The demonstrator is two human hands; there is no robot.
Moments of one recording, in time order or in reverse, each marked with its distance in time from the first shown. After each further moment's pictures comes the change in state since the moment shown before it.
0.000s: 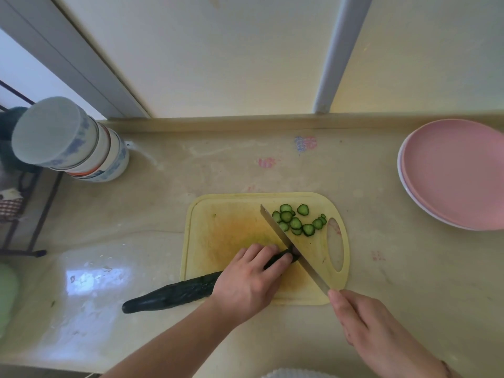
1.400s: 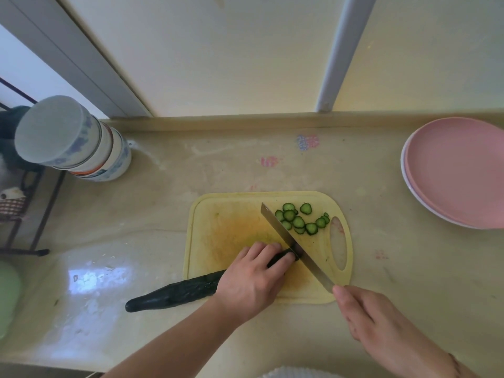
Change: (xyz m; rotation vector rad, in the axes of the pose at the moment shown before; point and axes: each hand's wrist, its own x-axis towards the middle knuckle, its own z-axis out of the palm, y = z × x) left_hand 0.001 0.001 -0.001 -0.002 0.014 -0.011; right_hand 0.004 0.003 -0.004 0.011 -0.042 -0.032
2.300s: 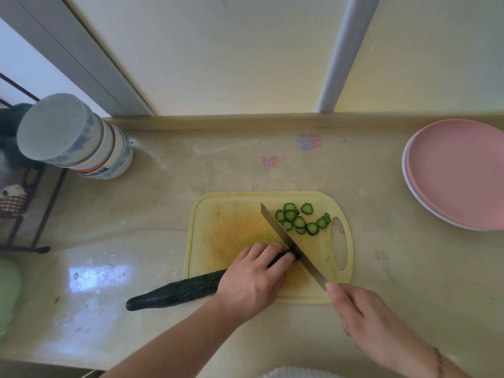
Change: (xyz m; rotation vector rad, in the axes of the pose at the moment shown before) left_hand 0.000 0.001 0.001 -0.011 0.014 -0.005; right_hand 0.008 0.000 0.008 -0.017 0.015 0.011
